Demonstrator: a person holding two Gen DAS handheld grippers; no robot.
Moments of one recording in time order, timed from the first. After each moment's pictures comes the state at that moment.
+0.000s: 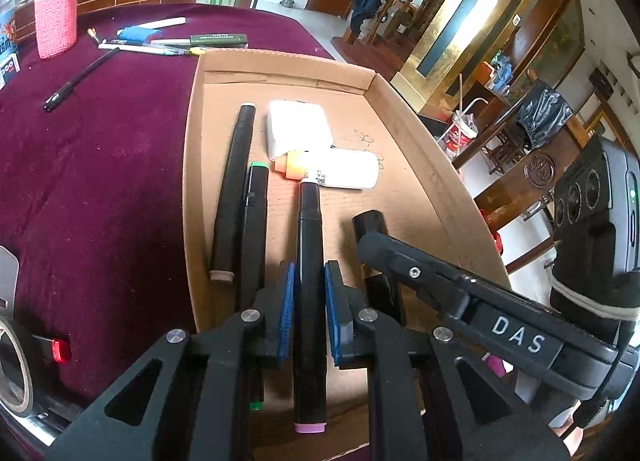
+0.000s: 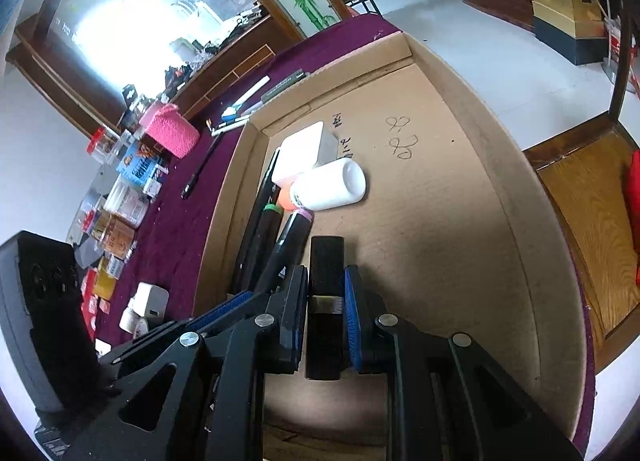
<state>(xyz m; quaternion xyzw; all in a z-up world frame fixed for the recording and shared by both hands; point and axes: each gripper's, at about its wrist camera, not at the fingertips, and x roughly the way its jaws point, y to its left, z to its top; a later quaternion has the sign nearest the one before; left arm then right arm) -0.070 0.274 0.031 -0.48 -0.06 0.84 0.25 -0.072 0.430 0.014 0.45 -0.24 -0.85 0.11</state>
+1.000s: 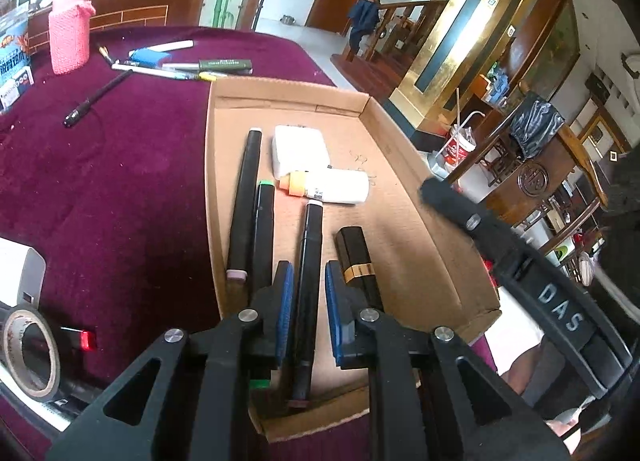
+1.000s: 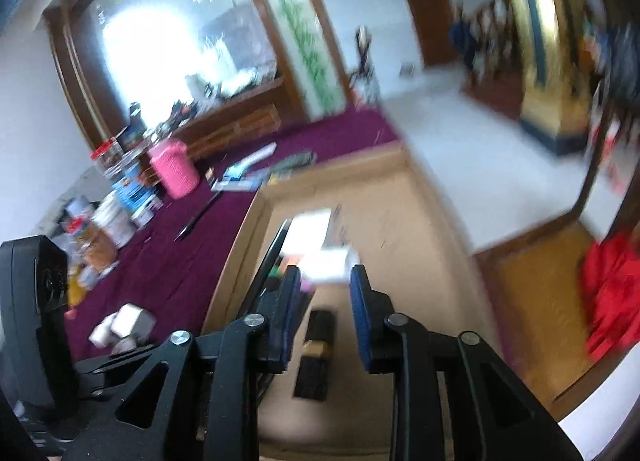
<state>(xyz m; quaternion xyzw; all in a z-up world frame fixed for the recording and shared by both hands) -0.059 0.260 0.053 -0.45 -0.07 0.86 0.25 -0.036 0.414 0.075 0.31 -0.13 -0.94 0.04</state>
